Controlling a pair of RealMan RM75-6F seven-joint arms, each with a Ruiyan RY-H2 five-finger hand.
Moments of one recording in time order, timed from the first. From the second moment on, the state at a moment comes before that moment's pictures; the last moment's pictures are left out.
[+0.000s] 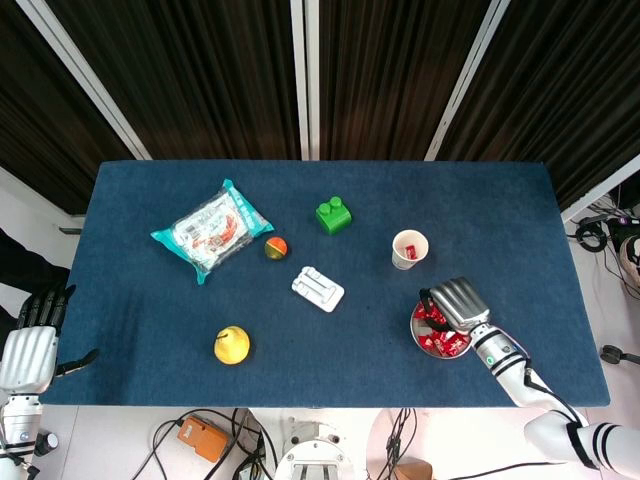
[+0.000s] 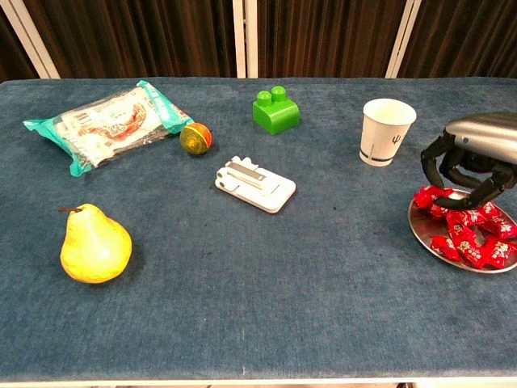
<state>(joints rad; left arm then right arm) -0.03 -1.31 -0.03 -1.37 1.49 1.53 -0.08 0.55 -1.34 0.04 -1.52 -1.40 1.00 -0.13</state>
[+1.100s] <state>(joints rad) -0.03 -1.32 -0.03 -1.37 1.48 1.51 -0.07 0.73 -1.43 0.24 -1.35 -1.15 0.90 -0.16</state>
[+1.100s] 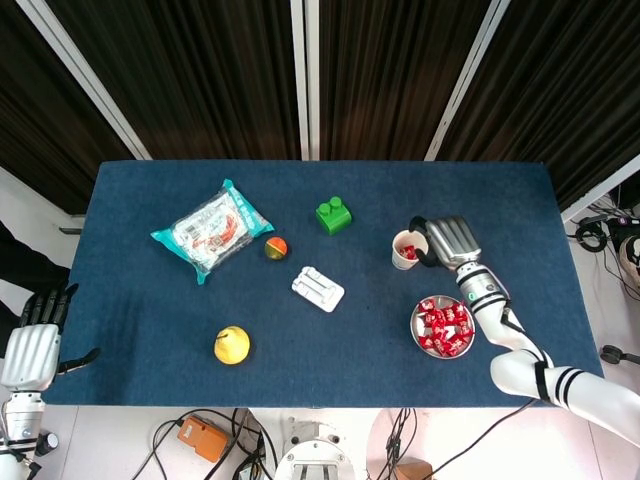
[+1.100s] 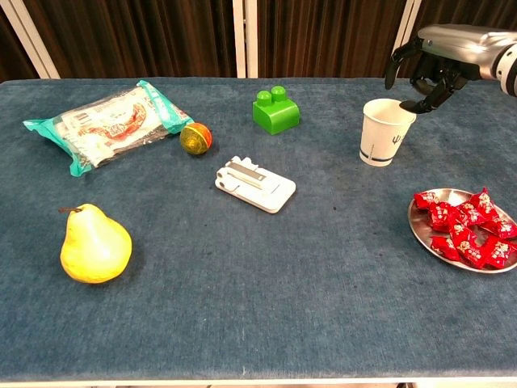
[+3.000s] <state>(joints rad) -0.01 -1.32 -0.03 -1.36 1.49 1.54 -0.08 0.53 -1.39 0.00 -1.40 -1.38 0.94 -0.18</state>
